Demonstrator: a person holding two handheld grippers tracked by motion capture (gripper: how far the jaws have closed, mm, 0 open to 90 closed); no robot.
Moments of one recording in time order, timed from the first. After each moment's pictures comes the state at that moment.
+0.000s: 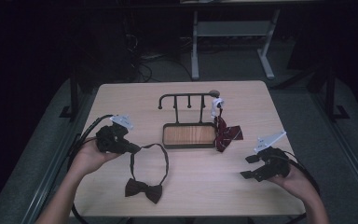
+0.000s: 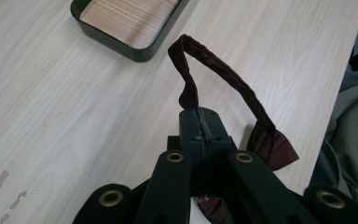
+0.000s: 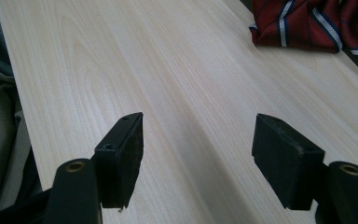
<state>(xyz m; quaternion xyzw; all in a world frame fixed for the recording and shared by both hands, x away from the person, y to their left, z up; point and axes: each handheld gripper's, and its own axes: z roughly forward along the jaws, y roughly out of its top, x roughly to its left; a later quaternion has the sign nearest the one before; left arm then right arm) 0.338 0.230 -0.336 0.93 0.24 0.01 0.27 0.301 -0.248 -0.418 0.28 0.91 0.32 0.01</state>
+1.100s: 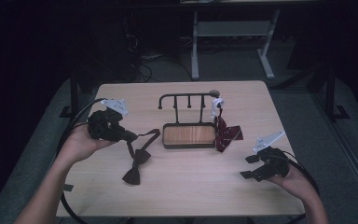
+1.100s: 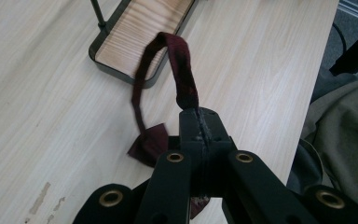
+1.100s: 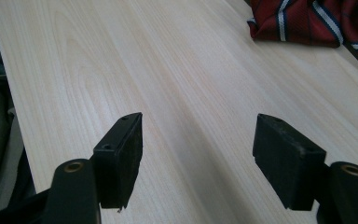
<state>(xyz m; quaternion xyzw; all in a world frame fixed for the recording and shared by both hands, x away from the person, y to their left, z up) 0.341 0.228 -0.279 0.94 0.21 0.02 0.28 0.304 -0.248 -0.422 0.28 0.91 0.31 0.01</state>
